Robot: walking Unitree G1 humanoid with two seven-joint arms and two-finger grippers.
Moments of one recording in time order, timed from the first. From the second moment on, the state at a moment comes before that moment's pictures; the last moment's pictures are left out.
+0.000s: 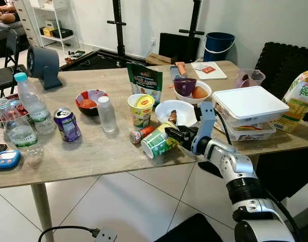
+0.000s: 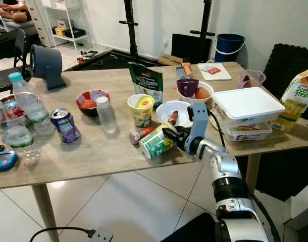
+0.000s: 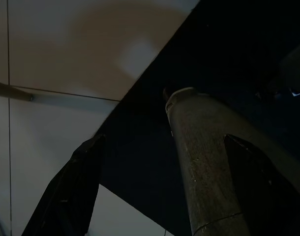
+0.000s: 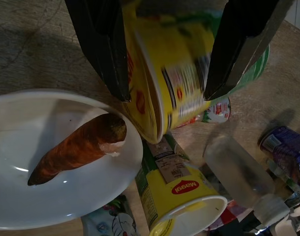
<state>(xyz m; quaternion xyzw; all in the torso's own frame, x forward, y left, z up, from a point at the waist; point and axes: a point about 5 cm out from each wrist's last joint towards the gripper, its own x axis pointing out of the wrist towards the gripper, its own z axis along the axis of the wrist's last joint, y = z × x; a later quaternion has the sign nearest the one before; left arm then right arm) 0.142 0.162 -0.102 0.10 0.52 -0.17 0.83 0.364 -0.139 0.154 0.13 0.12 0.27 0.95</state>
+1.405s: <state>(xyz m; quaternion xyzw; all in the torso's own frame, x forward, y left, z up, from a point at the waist) 0.142 0.160 -0.102 0.10 0.52 -0.17 0.83 0.357 -0.123 0.199 0.03 -0.04 0.32 0.95</state>
